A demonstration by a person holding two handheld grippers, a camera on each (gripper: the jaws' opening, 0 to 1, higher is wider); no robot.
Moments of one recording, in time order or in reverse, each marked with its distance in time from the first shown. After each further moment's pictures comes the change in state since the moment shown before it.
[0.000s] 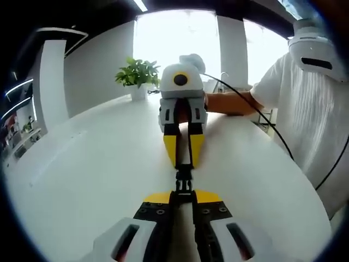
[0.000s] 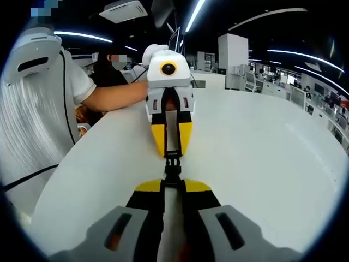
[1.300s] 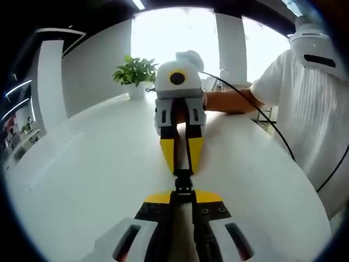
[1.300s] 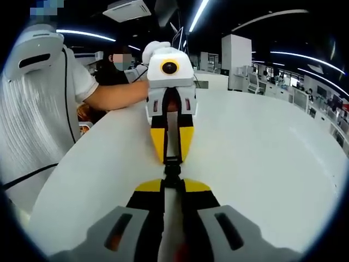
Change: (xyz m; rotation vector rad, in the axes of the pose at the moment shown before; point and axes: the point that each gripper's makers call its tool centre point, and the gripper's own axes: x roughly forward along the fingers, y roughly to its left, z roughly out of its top) left arm 0.007 0.002 0.001 0.001 0.026 -0.002; right arm 0.007 -0.002 0.002 -0.022 0.000 0.014
